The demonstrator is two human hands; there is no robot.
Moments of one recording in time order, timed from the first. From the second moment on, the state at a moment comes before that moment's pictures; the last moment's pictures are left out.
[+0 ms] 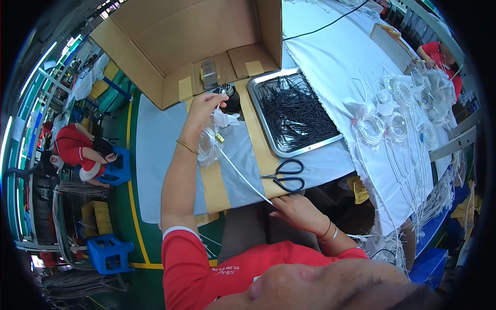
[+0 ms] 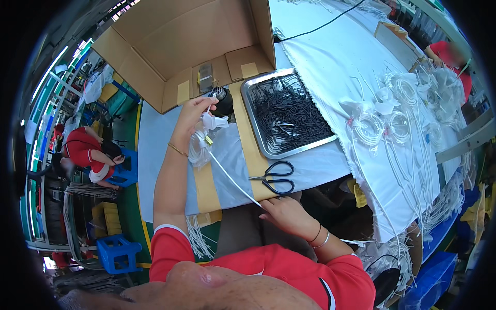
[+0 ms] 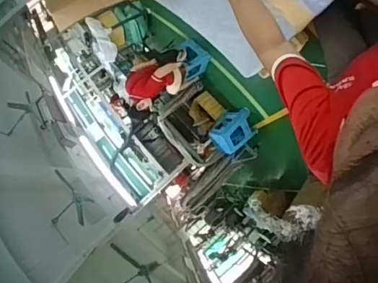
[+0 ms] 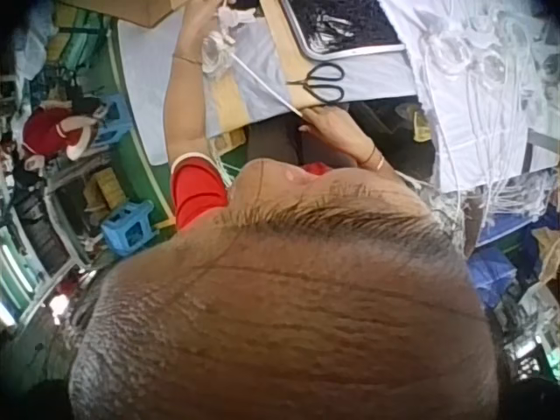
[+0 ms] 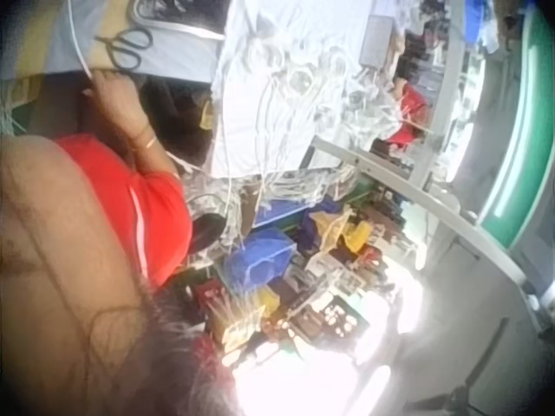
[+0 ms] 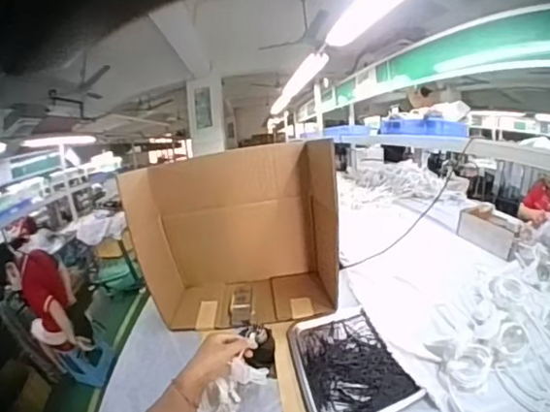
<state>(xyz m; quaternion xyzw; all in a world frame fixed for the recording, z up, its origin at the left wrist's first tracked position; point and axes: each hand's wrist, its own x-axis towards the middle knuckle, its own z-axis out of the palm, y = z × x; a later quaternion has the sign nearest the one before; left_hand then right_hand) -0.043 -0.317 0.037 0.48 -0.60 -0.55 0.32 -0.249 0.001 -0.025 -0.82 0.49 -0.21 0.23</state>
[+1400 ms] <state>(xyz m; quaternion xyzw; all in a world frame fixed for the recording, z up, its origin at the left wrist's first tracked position) 0.092 -0.135 -0.045 0.55 -0.78 0.11 0.27 -0.355 0.143 -0.016 -0.64 0.76 -0.02 0.14</state>
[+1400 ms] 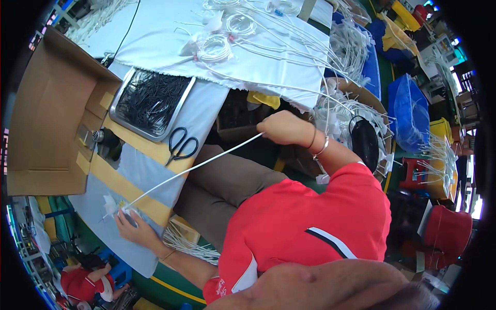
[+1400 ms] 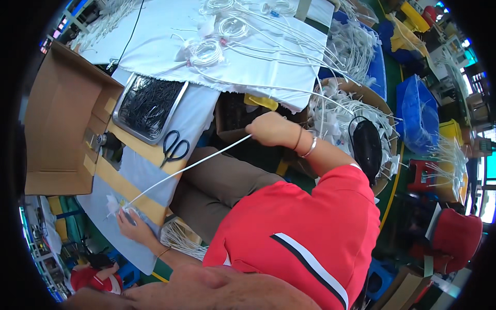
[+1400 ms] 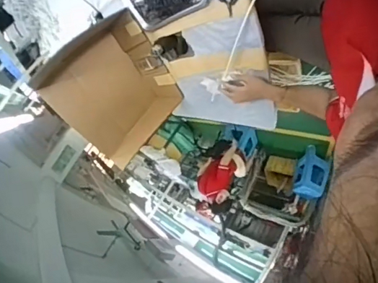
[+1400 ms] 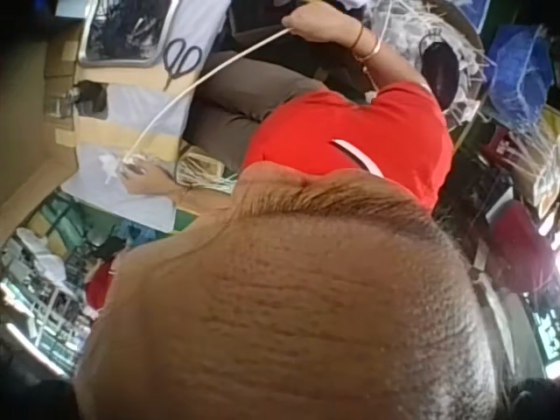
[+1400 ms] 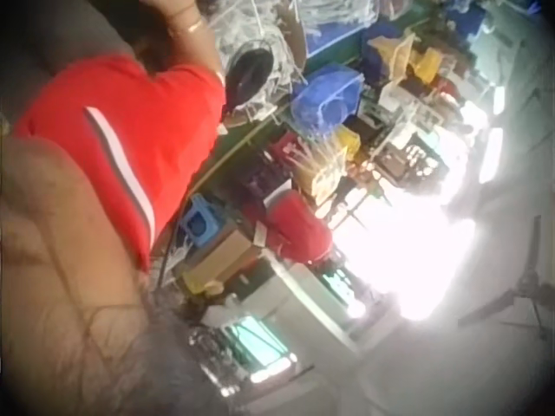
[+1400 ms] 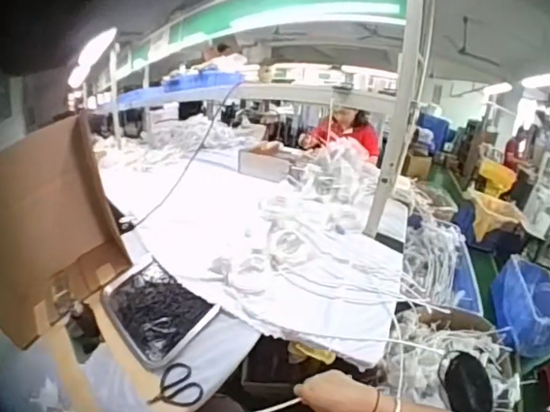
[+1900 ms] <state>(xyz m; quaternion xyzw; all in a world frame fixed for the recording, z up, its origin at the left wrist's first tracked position) 0.117 -0.163 -0.033 0.47 -0.82 0.10 0.32 -0.362 0.162 0.018 -0.67 0.64 -0.08 0.36</state>
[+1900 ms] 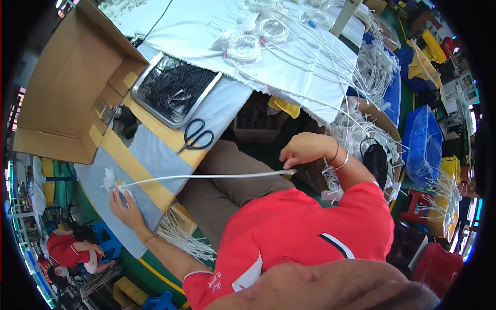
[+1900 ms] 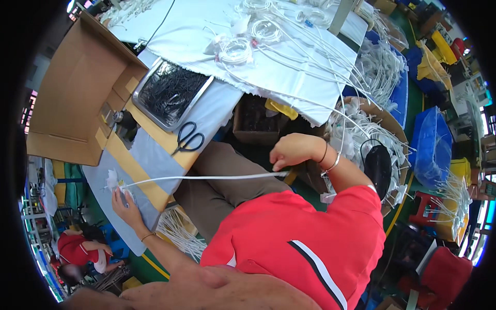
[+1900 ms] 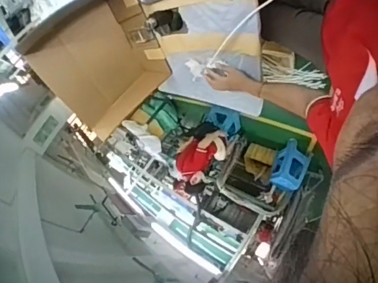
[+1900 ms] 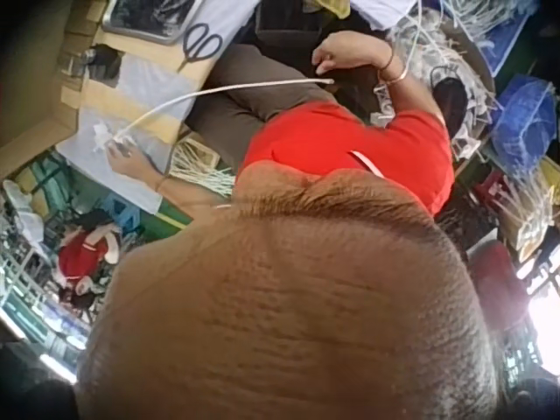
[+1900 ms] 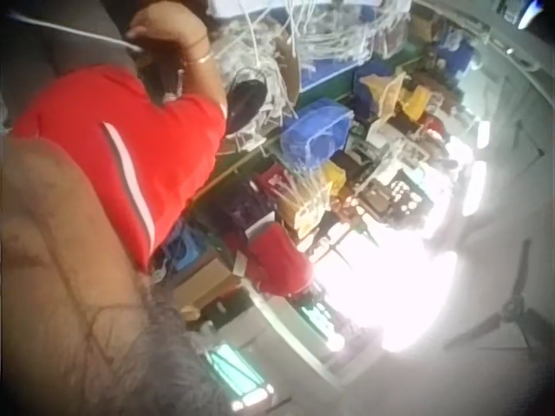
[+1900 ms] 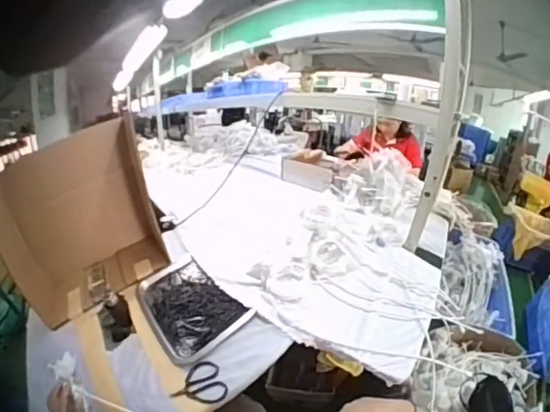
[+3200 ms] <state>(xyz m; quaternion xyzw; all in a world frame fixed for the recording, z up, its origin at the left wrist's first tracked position) -0.016 -0.004 0.050 0.38 -0.69 -0.40 0.46 -0.282 0.089 0.086 -0.67 0.36 -0.58 0.28</state>
